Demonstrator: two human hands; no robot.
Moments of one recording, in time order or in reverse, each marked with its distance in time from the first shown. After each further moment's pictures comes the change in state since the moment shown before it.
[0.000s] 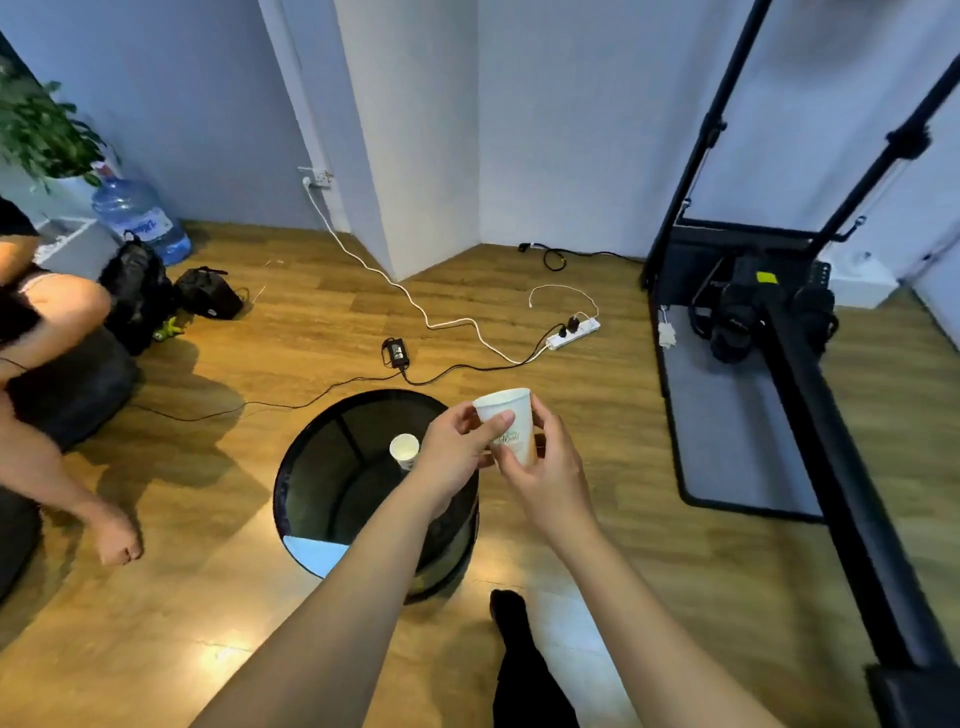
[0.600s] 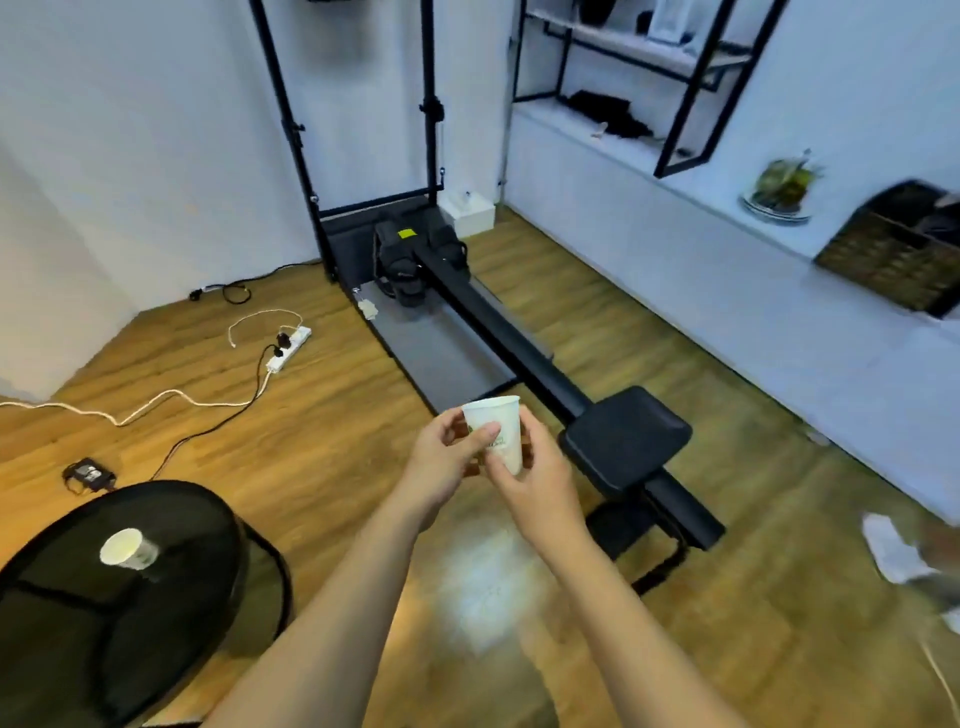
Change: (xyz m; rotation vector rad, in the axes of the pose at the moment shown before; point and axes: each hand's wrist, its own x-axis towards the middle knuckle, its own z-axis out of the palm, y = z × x) left_hand -0.208 -0.082 0.274 0.197 -0.691 -0.005; right_hand -0.295 0.055 -0.251 0.015 0.622 0.278
